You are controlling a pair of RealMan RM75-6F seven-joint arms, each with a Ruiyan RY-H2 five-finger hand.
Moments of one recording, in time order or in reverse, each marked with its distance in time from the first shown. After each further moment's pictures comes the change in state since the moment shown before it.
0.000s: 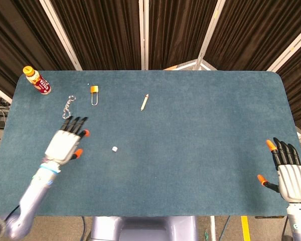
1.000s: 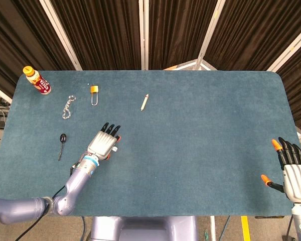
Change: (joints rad) left arm -0.322 -0.293 0.043 0.221 -0.439 -0.124 0.278; right arm -0.004 0.024 0.001 0.002 0.012 -0.013 0.062
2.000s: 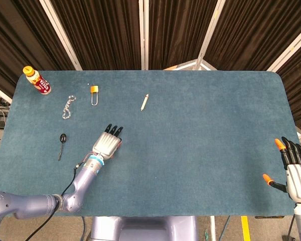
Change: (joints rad) left arm -0.062 -0.079 0.049 0.116 -0.042 0.010 -0.051; right arm -0.007 0.007 0.006 -0.003 0.002 0.014 0.027
